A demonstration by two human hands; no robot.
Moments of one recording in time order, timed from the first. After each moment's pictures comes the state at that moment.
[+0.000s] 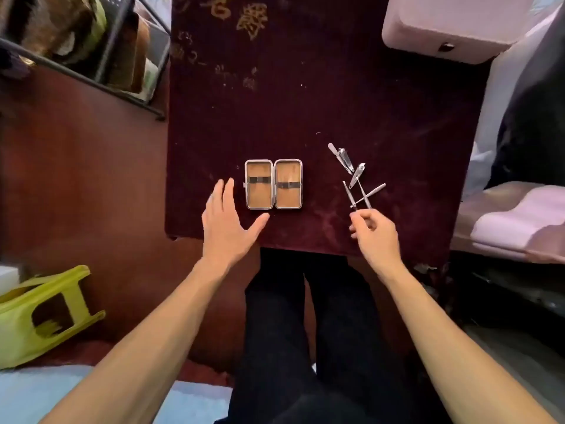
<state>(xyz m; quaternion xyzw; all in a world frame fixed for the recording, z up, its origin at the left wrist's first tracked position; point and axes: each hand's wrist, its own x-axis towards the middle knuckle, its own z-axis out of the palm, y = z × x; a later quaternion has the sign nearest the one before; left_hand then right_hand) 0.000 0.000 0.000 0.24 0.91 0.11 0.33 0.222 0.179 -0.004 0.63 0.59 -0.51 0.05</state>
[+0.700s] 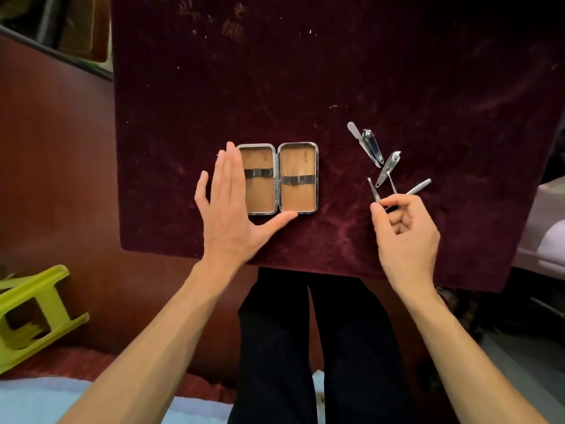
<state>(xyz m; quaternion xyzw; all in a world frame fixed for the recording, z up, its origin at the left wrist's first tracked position) 0.008 0.028 -0.085 0.37 0.91 0.09 0.17 0.219 0.179 -0.071 0.61 0.64 -0.46 -0.10</state>
